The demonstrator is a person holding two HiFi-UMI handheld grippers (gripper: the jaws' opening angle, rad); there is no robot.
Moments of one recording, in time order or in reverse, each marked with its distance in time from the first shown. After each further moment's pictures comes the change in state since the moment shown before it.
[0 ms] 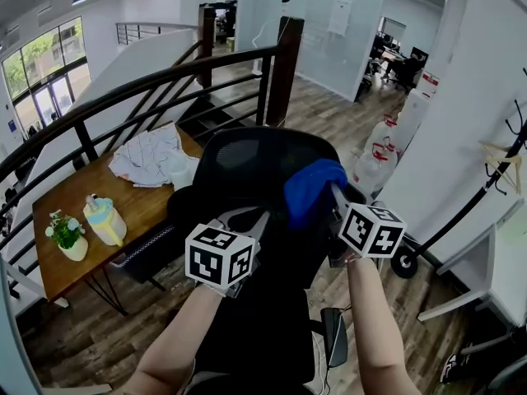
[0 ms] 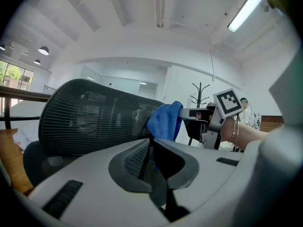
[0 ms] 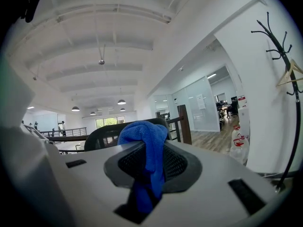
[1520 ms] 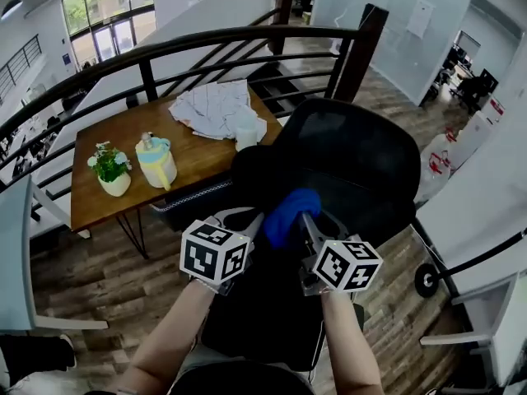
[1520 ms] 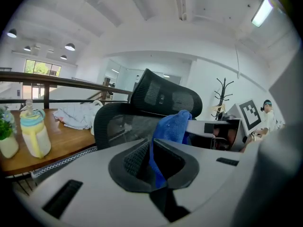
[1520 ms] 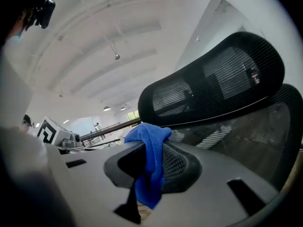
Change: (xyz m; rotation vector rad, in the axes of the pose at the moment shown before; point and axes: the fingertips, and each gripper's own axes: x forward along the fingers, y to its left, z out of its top) left arm -0.118 0.082 -0.090 -0.147 0.099 0.249; right arm 0.011 0.188 -0.147 0.121 0.199 0.377
